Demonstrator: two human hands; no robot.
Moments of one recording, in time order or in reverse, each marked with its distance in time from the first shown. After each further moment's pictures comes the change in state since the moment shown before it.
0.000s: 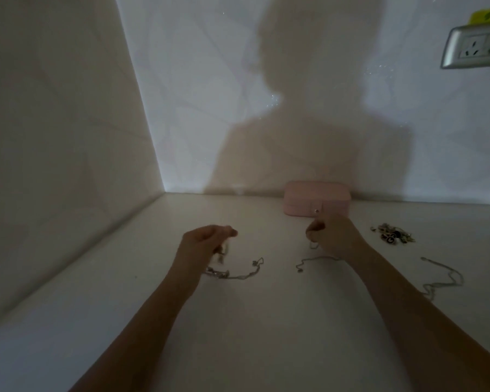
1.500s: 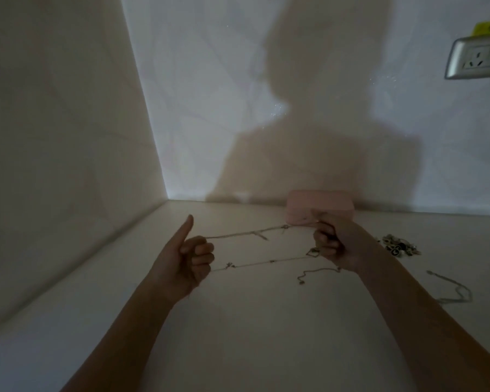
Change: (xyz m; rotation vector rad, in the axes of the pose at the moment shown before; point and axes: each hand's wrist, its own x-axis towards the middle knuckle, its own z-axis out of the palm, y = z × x) left_hand 0.013 0.001 -0.031 -0.906 -0.350 -0.471; right_hand -0.005 -0.011 -0.019 1.250 -0.320 0.261
